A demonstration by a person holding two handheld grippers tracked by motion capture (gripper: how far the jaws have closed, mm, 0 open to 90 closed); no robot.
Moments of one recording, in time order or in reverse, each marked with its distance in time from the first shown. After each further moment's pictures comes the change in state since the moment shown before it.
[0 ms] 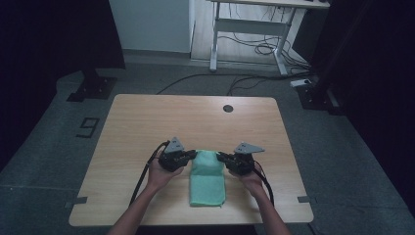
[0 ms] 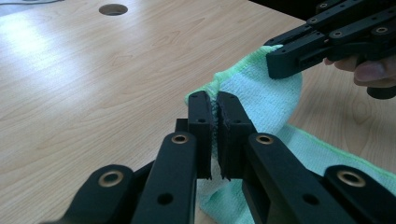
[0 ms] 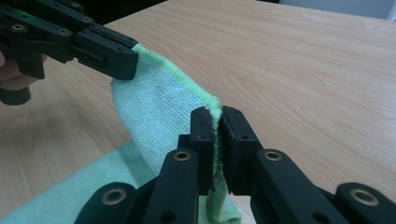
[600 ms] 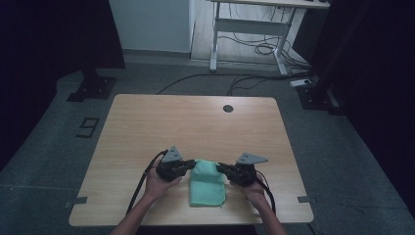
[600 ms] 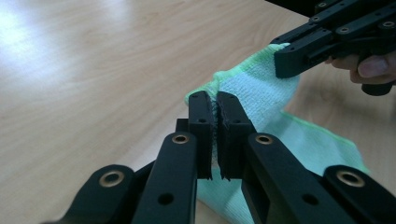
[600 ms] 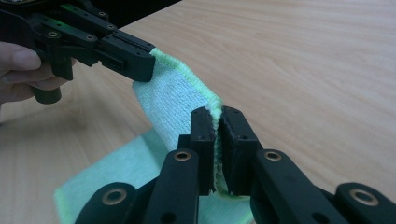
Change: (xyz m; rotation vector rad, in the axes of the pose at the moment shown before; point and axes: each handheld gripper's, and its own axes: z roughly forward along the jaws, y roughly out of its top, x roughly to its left) left arm -0.018 -0.019 -0.013 0.020 -0.047 -0.016; right arm 0.020 -0.021 -0.019 0.003 0.084 0.043
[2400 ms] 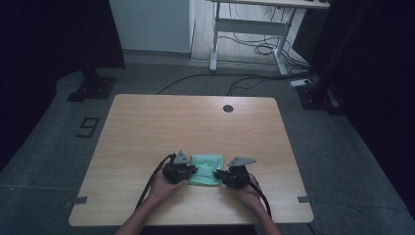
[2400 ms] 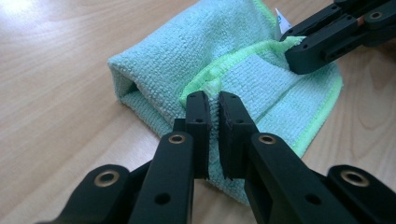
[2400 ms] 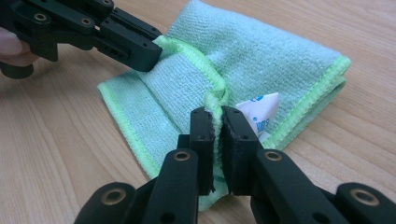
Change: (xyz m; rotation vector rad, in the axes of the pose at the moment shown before) left arm 0.006 -0.017 0.036 0.169 0.045 0.002; right arm -0.003 -0.022 0.029 0.173 -0.056 0.029
